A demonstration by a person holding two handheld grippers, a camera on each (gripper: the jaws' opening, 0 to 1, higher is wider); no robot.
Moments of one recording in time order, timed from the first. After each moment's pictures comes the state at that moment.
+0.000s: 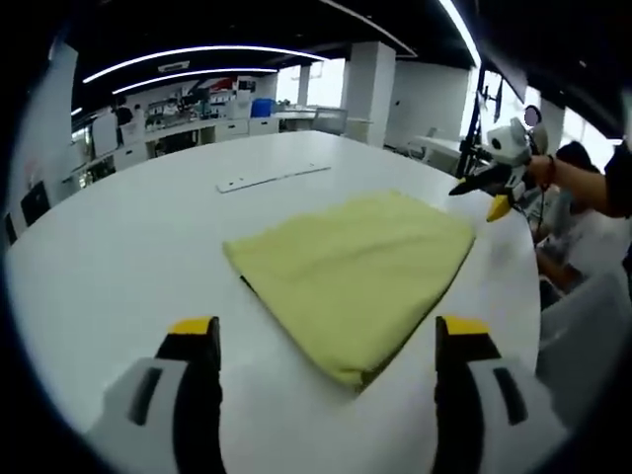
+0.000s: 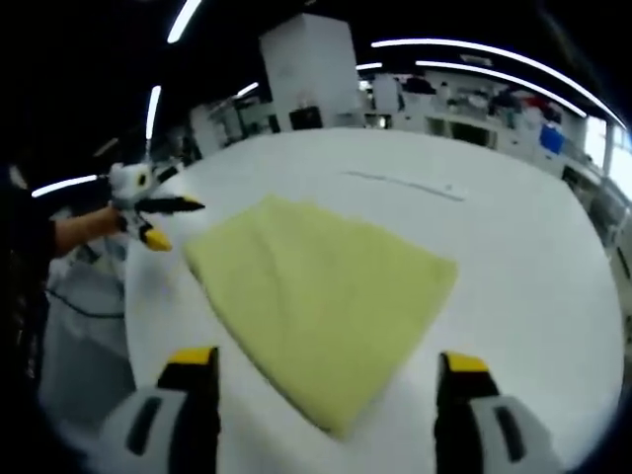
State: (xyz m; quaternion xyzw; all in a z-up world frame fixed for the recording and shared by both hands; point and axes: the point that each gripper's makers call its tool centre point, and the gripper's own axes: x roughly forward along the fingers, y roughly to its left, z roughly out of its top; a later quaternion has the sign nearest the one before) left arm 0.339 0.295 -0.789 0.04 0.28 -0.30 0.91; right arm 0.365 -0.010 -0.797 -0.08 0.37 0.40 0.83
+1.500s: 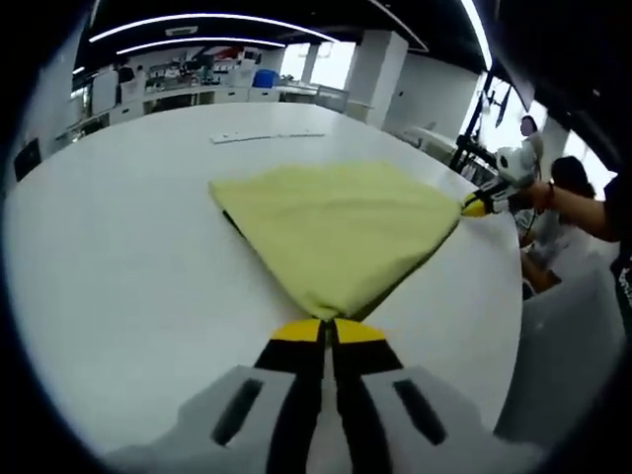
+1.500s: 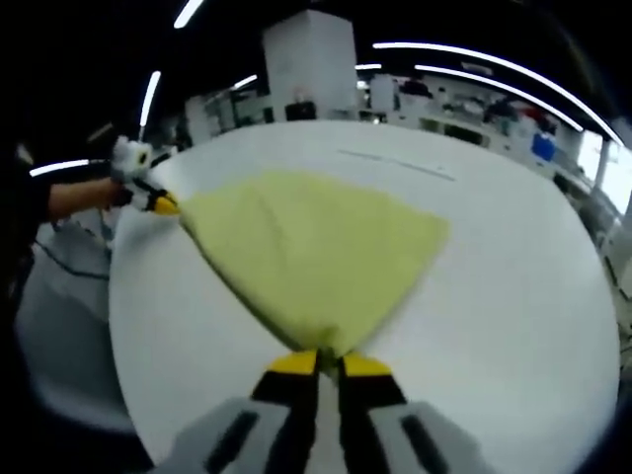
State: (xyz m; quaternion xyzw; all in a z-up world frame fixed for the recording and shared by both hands) left arm 0.309 0.299 -0.824 -0.01 0.34 -0.32 0.89; right arm 0.337 -0.034 -0.835 -0.11 0.36 0.37 0.85
